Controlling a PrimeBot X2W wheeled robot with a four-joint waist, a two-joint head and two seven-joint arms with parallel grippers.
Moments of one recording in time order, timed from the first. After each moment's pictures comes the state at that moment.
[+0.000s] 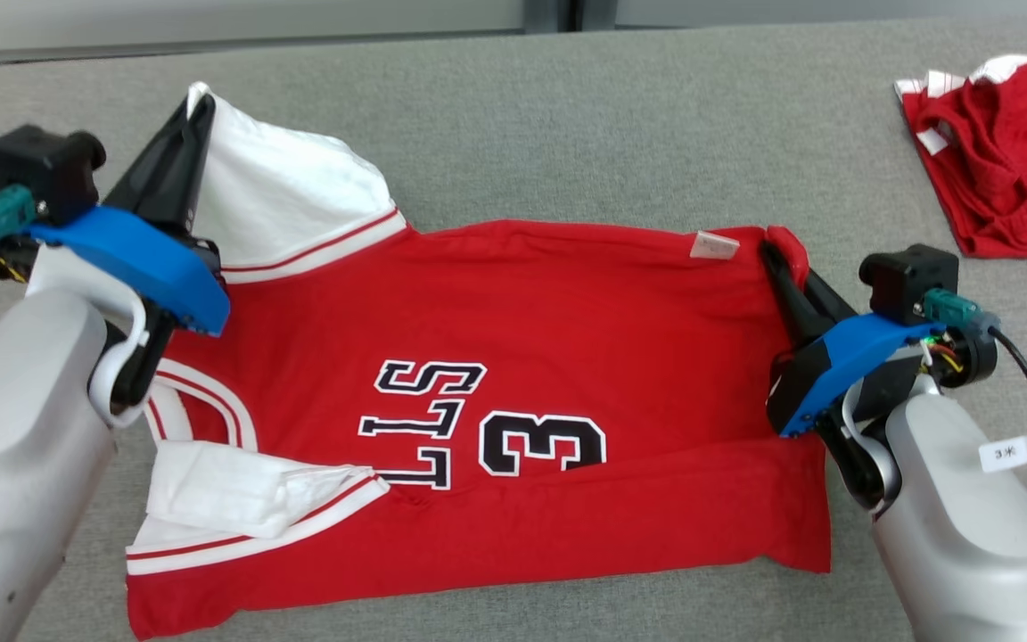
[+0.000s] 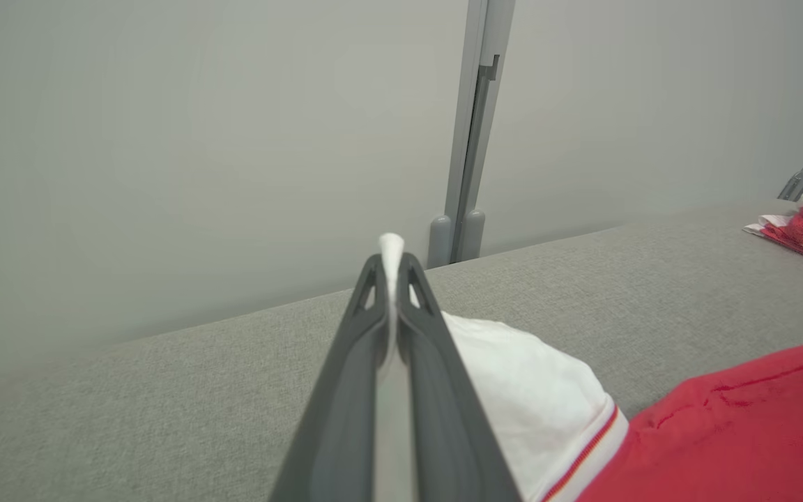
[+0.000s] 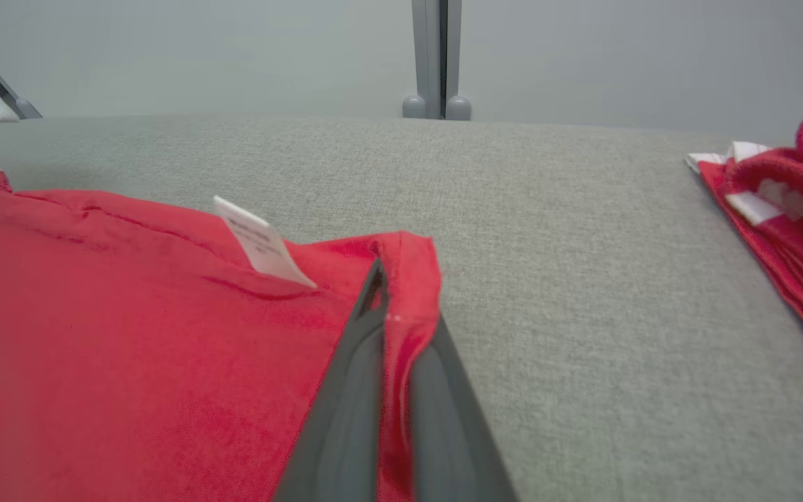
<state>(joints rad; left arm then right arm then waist) -0.91 0.51 -0.83 0.70 -0.86 -0.12 -0.26 -0.59 -0.17 0.21 0.59 0.30 0.13 -0.05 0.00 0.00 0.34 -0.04</state>
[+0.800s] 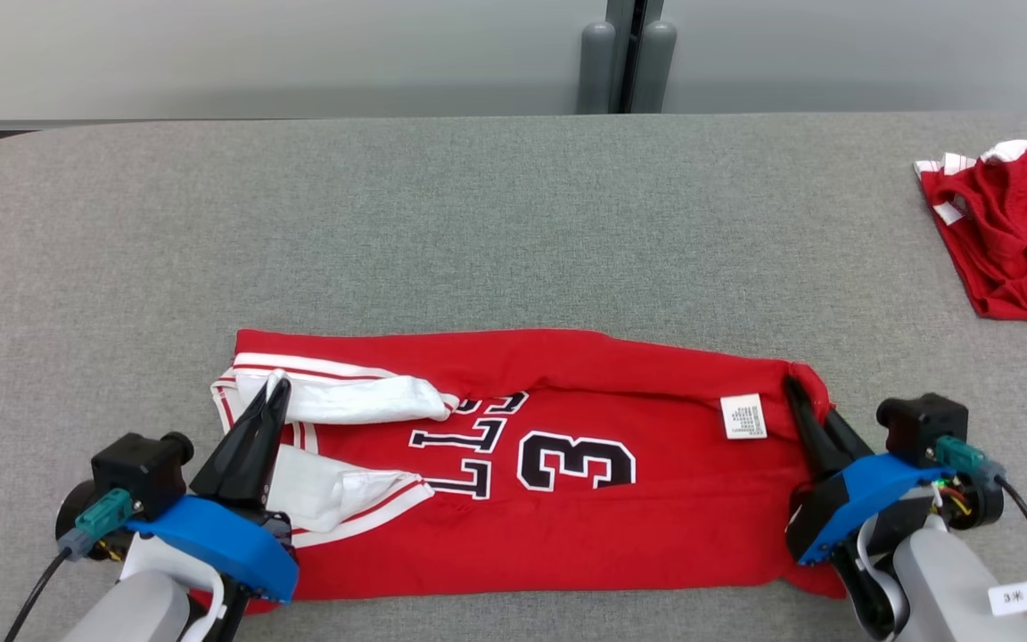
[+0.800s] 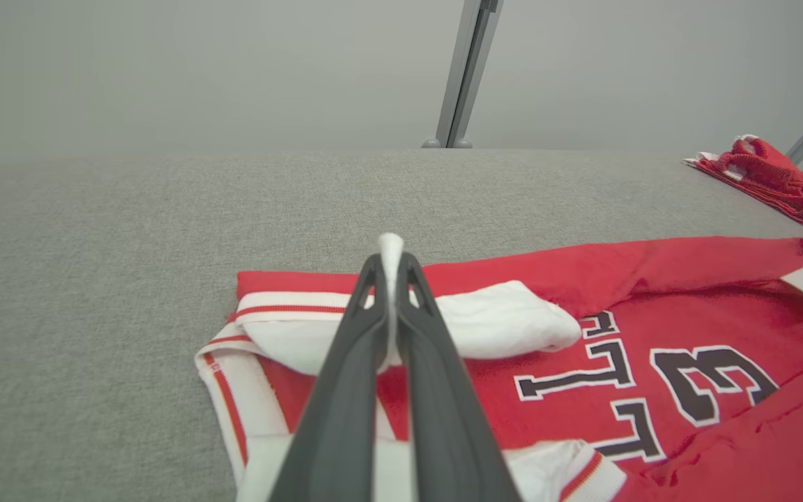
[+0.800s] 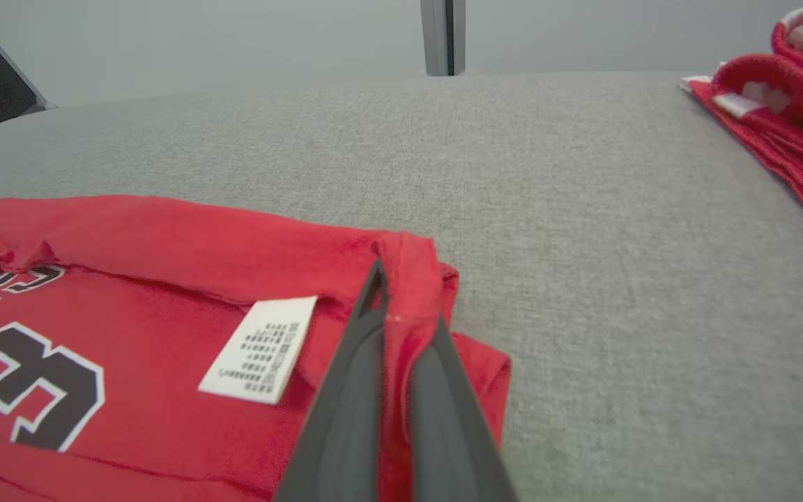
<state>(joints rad) -0.32 0.52 -0.66 0.30 -0.77 0.01 -0.26 -0.37 -0.17 0.19 0.62 0.32 0.13 -0.19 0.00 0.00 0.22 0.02</state>
